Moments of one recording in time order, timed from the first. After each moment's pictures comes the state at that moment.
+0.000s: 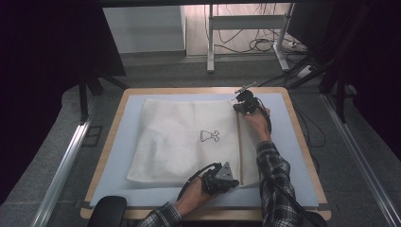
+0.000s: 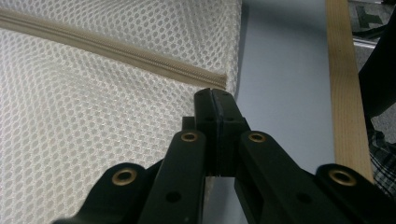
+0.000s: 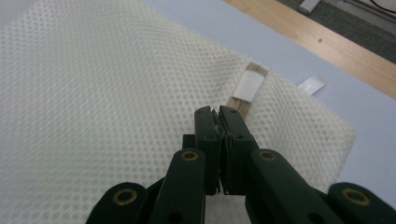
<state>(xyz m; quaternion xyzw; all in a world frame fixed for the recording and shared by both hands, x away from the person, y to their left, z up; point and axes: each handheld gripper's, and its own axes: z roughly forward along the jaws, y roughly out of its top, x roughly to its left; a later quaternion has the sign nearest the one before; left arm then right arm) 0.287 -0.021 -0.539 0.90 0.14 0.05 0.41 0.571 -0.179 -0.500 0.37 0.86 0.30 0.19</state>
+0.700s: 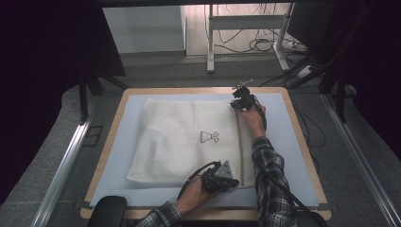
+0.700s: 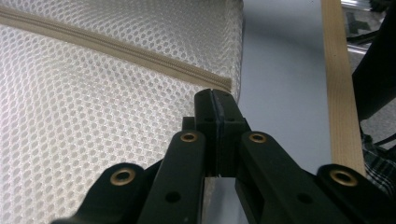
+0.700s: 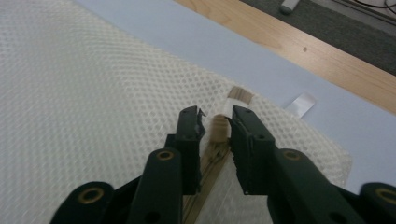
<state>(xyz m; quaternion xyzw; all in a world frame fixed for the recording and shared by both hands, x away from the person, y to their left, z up) 0.292 -0.020 -0.538 0.90 0.14 0.03 0.42 0.589 -0.167 -0.506 0.41 0.84 0.29 0.21</state>
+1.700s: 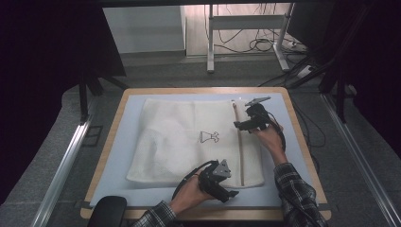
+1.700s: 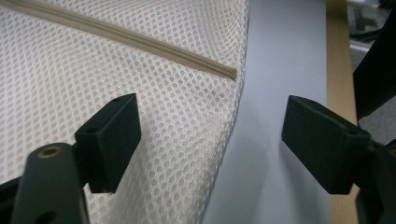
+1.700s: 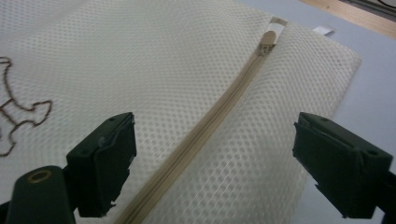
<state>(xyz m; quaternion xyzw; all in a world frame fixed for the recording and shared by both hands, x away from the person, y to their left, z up) 0.290 -0.011 -0.532 0.90 0.16 0.03 0.41 0.496 -0.208 -0.492 0.38 0.85 0.33 0.18</state>
